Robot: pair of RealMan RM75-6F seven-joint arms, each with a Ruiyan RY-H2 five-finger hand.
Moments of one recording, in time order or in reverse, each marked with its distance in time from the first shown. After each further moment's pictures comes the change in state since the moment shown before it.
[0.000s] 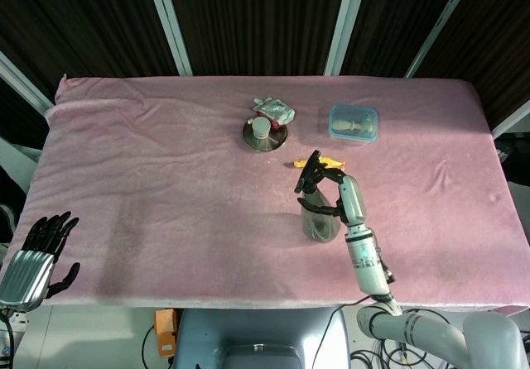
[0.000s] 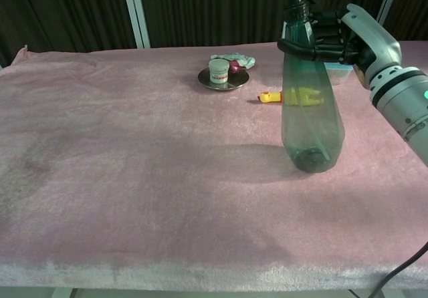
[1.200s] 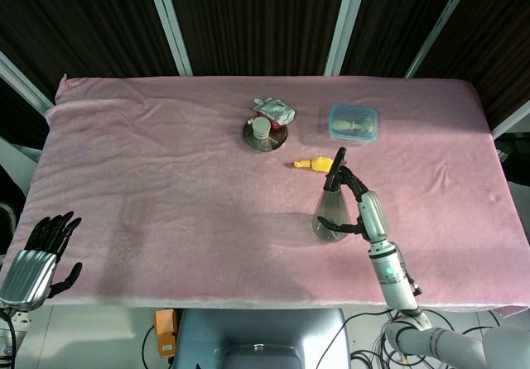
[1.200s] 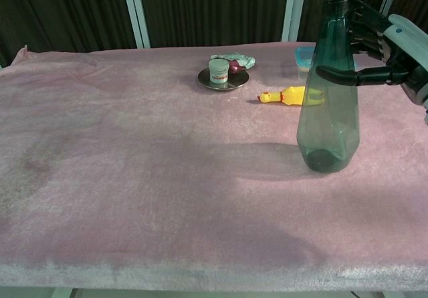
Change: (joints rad) left arm -0.005 -0.005 0.000 0.002 0.002 -0.006 -0.002; right arm -0.114 0.074 -0.106 0.059 -0.151 0.097 0.077
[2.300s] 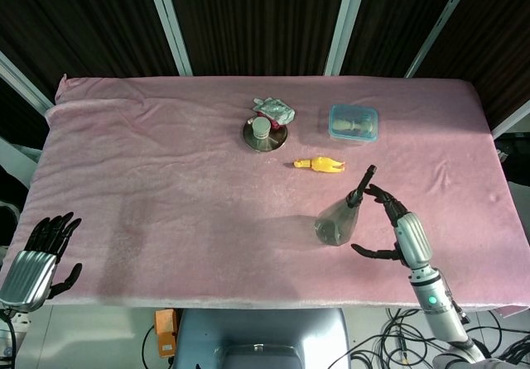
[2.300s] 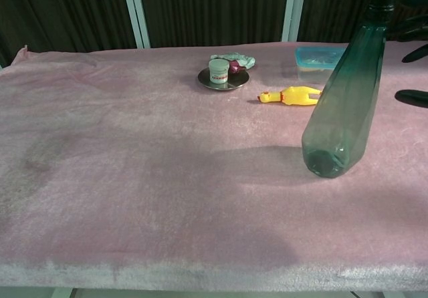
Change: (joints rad) left arm 0.004 0.003 0.002 -0.008 0.003 0.006 0.007; right arm -0.172 0.247 -0.131 -0.185 -0.105 0.124 -0.141
